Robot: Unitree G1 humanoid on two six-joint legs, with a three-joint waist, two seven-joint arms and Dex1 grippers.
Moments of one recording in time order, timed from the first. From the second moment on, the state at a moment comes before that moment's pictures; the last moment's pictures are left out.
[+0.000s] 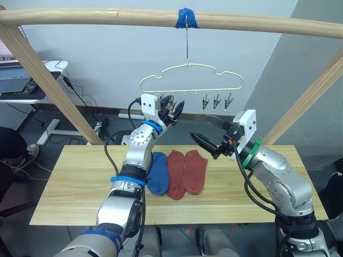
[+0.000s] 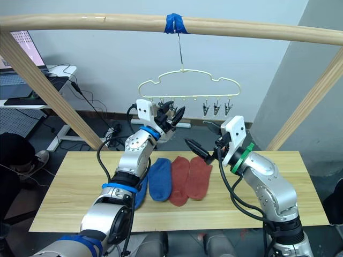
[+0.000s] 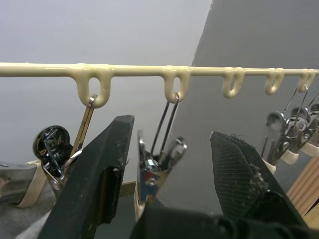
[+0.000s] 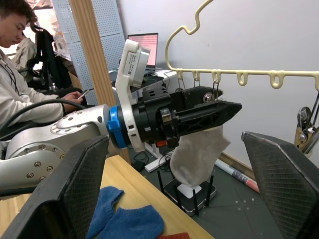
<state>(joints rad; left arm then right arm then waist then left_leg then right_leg) -0.77 0.10 0.05 0.68 -0.15 -0.21 -0.45 -0.29 -0.33 0.06 -0.46 0.49 0.55 0.52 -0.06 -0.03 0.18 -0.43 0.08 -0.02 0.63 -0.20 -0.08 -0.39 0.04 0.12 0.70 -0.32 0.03</state>
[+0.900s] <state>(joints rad) -0.74 0.12 0.07 0.59 -0.22 -0.11 -0.50 -0.26 -0.30 0.10 -0.39 0.42 0.52 0.49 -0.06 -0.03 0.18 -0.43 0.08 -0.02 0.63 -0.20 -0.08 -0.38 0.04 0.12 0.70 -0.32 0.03</state>
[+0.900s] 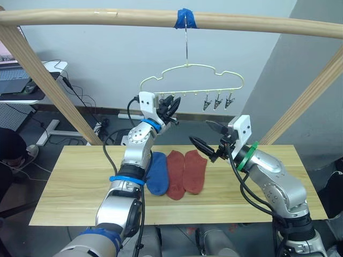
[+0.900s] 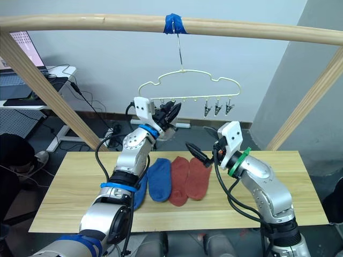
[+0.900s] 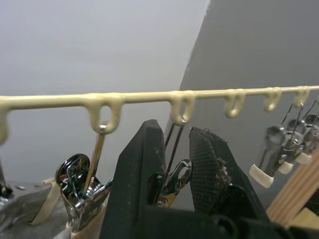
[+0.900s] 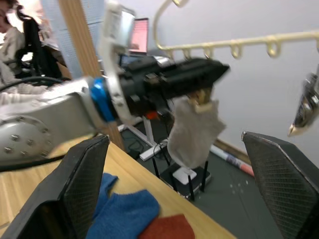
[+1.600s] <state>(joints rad) -0.72 0.11 0.08 0.57 -0.23 -0.06 -0.51 -0.26 -0.28 0.10 -0.37 0.40 0.51 0.49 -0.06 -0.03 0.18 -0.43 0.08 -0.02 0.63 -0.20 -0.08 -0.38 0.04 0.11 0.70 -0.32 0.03</state>
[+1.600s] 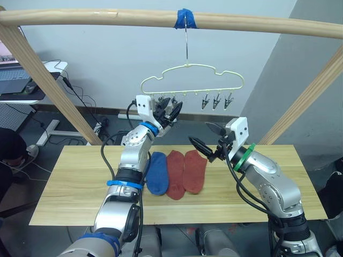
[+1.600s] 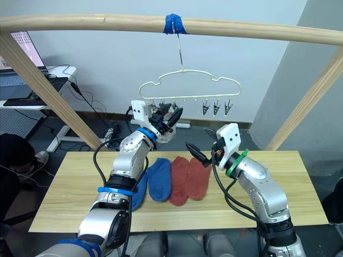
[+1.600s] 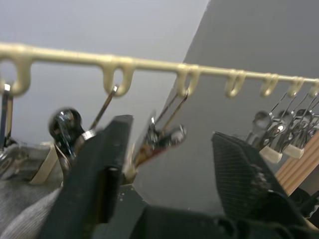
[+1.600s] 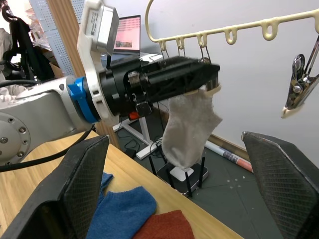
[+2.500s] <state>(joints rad) -0.76 0.10 0.07 0.64 -0.21 -0.14 -0.47 -0.26 -0.29 0.10 -0.37 0.40 0.51 0.48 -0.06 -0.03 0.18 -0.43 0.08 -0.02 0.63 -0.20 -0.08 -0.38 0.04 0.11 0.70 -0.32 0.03</state>
